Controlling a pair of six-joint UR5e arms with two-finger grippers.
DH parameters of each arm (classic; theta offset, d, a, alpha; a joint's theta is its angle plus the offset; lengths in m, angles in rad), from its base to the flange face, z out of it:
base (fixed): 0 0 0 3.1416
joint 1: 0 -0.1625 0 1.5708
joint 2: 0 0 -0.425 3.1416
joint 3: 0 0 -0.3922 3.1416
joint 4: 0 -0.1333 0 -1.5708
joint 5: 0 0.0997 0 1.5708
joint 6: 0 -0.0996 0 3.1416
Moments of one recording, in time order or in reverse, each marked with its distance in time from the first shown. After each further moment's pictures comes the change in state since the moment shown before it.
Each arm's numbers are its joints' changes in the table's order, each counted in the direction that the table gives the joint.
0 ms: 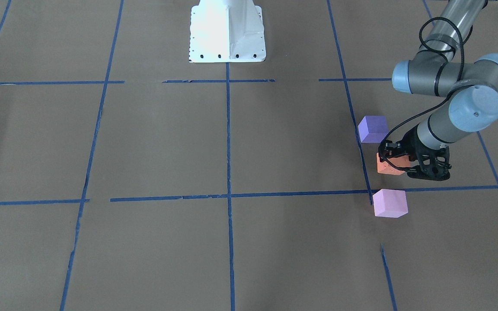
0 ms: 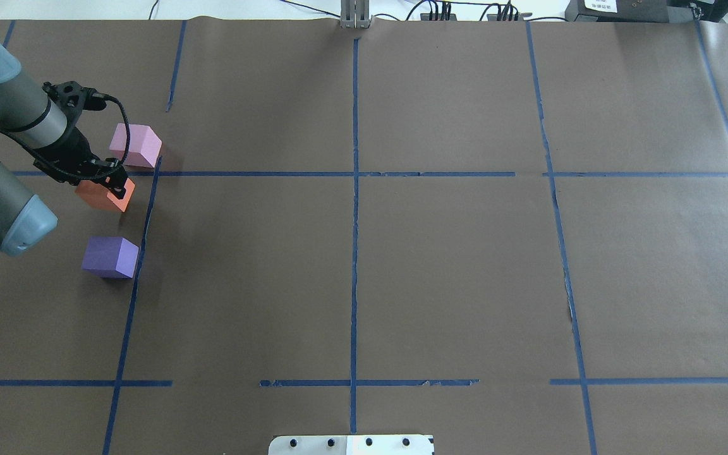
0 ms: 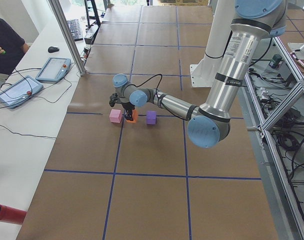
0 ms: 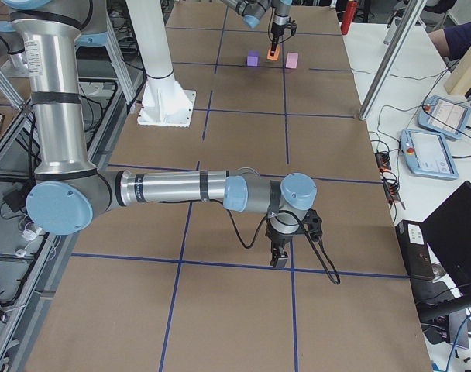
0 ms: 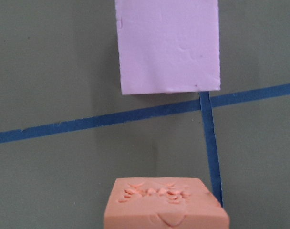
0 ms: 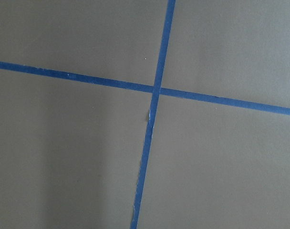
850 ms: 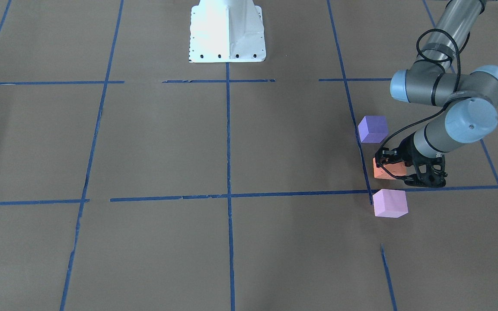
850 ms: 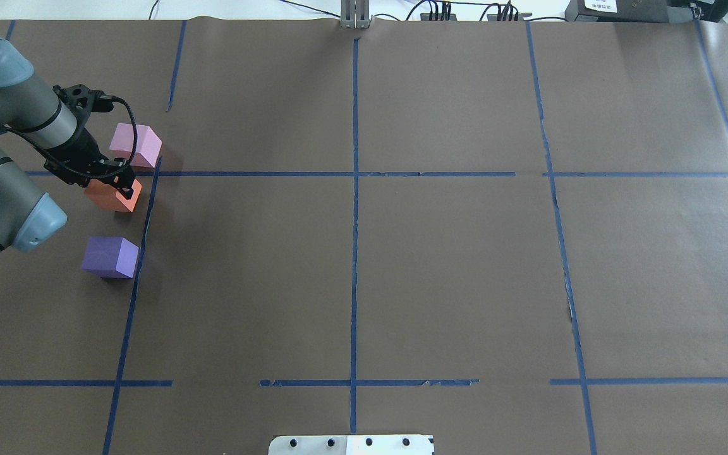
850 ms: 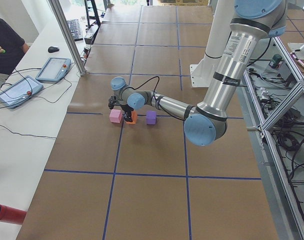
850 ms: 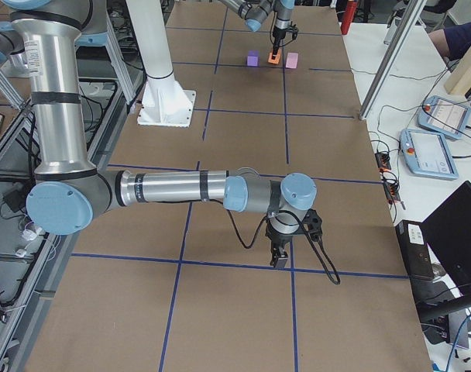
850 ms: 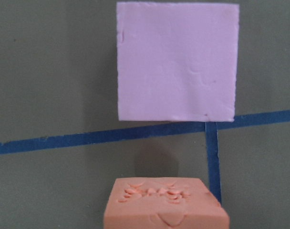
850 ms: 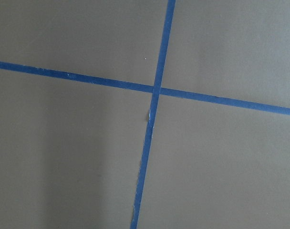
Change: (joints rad) left arm -0.007 0.025 0.072 0.047 -0.022 0.031; right arm 0.000 0.000 0.000 0.000 0.000 0.000
